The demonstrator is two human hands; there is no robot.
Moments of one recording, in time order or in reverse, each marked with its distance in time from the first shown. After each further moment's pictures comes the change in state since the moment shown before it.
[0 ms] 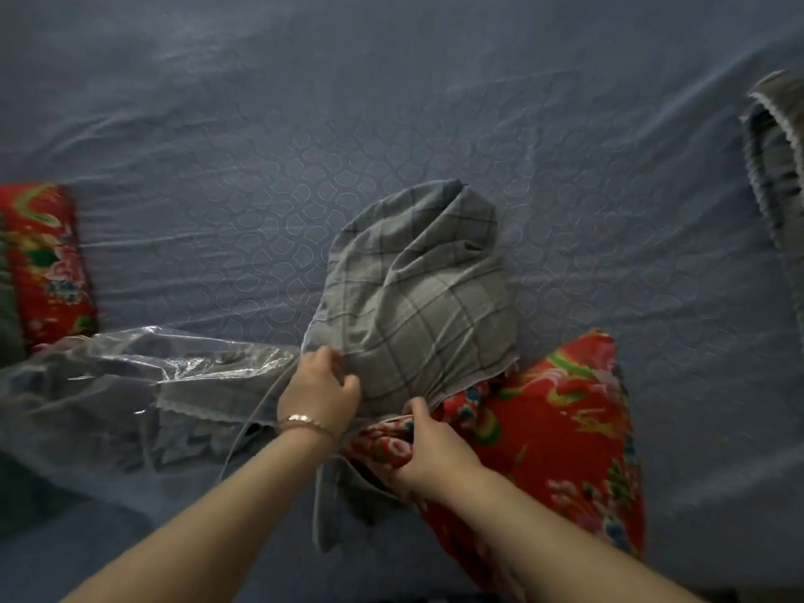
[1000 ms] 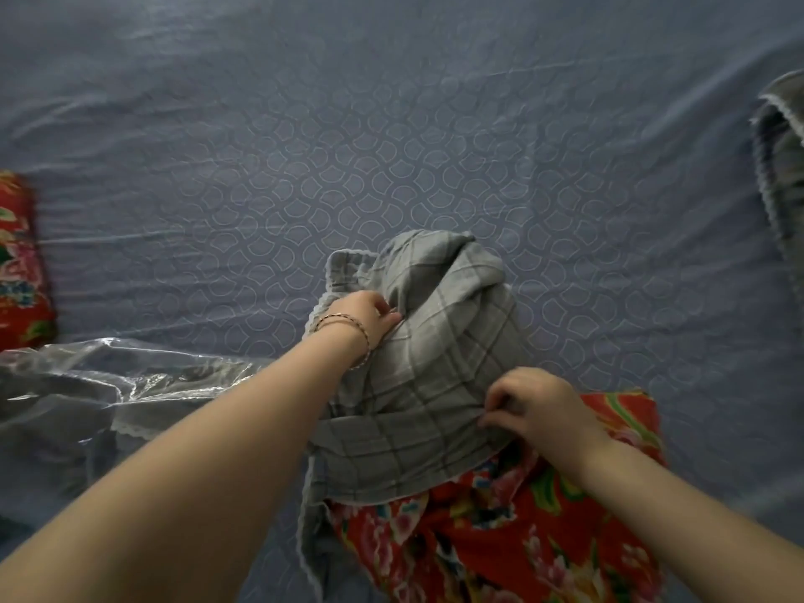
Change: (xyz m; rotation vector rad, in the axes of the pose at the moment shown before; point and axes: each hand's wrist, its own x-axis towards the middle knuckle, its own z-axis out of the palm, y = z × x) left_hand 0.094 0.078 0.019 0.252 -0.277 0.220; right_hand 0.010 0.089 -0.099 -0.172 0.421 -0.525
